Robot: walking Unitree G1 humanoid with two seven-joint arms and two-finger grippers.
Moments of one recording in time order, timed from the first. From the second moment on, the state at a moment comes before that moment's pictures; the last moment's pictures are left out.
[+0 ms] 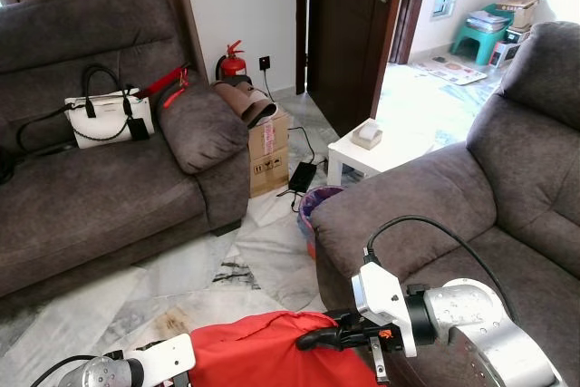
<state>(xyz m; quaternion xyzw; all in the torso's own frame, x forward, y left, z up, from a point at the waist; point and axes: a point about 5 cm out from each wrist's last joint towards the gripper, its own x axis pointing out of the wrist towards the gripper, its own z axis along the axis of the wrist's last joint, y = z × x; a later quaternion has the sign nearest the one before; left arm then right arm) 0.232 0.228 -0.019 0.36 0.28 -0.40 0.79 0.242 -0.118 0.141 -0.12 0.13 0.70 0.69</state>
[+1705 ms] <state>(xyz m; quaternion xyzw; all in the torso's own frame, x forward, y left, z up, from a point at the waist) 0.277 0.194 0.023 0.11 0.13 -0.26 0.95 0.280 -0.161 0.036 -0.06 0.22 0.34 0.91</state>
